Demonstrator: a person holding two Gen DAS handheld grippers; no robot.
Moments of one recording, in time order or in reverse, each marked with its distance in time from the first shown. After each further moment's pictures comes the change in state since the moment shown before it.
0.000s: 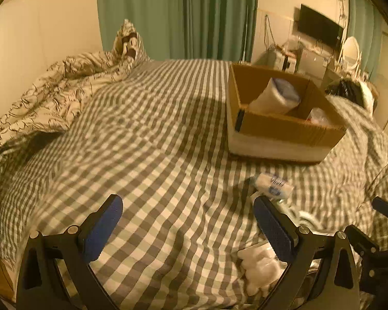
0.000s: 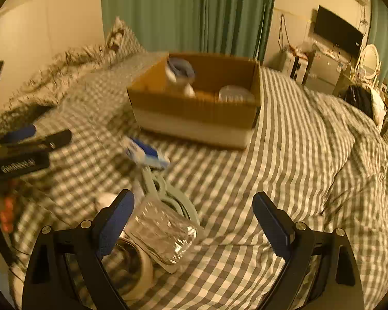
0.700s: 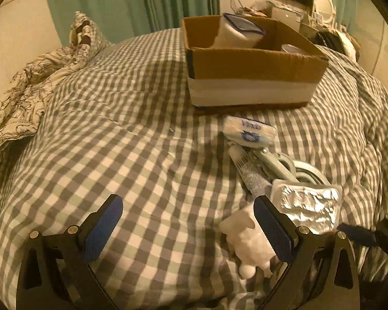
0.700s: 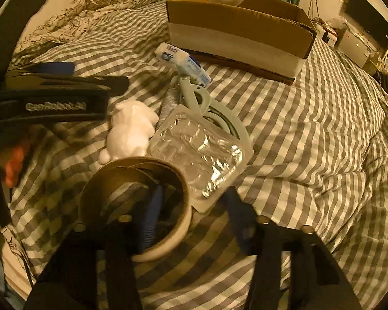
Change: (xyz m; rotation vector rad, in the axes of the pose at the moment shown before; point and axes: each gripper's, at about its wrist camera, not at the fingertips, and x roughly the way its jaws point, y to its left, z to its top) left arm 0.028 -0.045 -0.030 0.204 0.128 -0.075; right arm 0.016 0.043 -0.059 -0.092 0.192 0.112
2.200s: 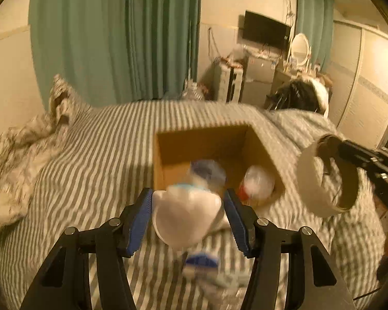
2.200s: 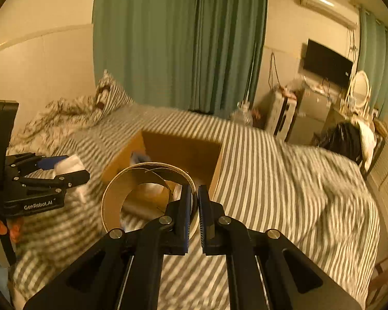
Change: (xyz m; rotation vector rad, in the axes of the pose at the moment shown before) left arm -0.071 0.000 0.162 -0.008 -0.267 -0.161; right arm -0.130 -0.116 0.157 0.056 -0.471 -0.156
